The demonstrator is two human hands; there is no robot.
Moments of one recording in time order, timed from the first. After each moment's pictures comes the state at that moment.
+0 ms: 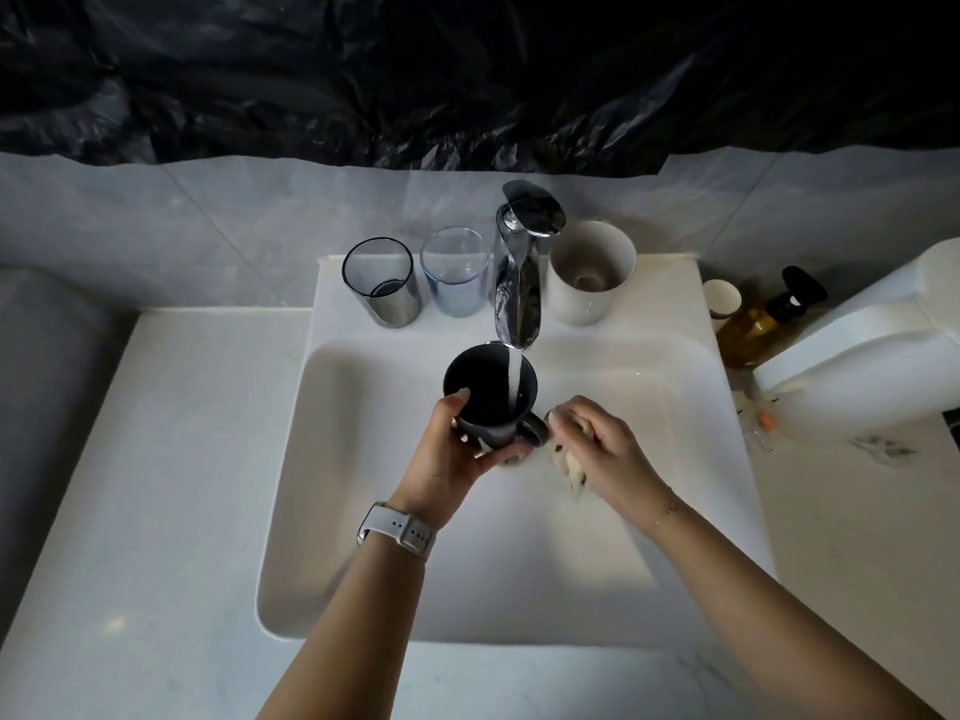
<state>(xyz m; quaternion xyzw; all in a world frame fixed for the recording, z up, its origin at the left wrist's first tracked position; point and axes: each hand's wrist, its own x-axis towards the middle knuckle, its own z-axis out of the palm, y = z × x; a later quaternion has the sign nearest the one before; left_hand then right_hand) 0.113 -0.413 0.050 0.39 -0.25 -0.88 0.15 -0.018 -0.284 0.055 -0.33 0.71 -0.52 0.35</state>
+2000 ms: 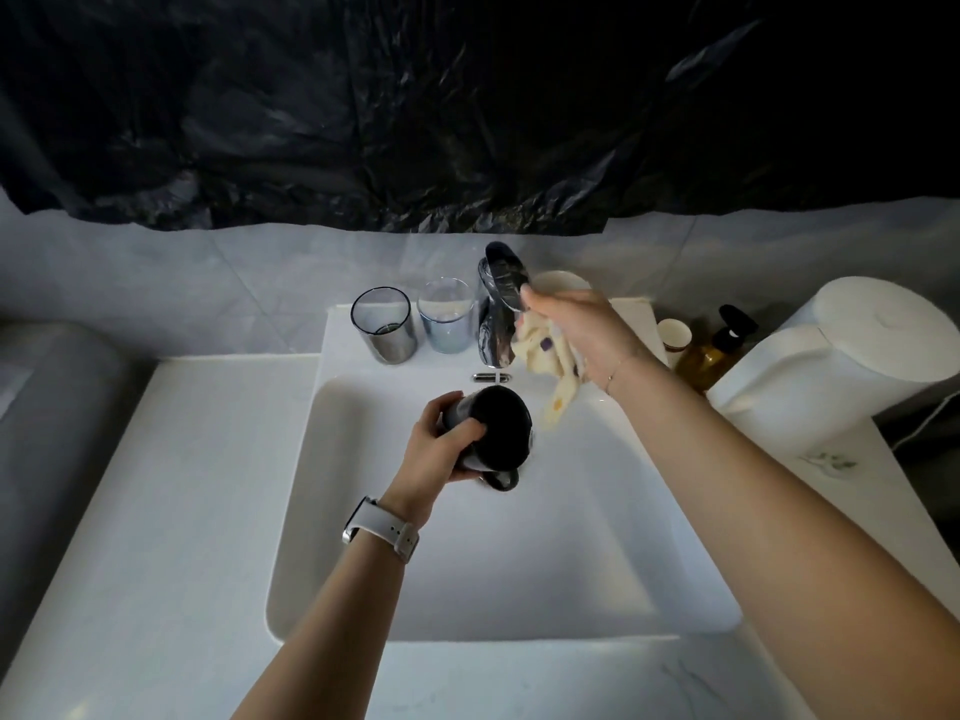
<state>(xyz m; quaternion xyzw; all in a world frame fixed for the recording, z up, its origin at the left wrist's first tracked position) 0.123 -0.412 0.097 0.42 -0.52 -0.73 0.12 -0.052 -0.349 0.208 -0.18 0.75 -0.52 0.38</state>
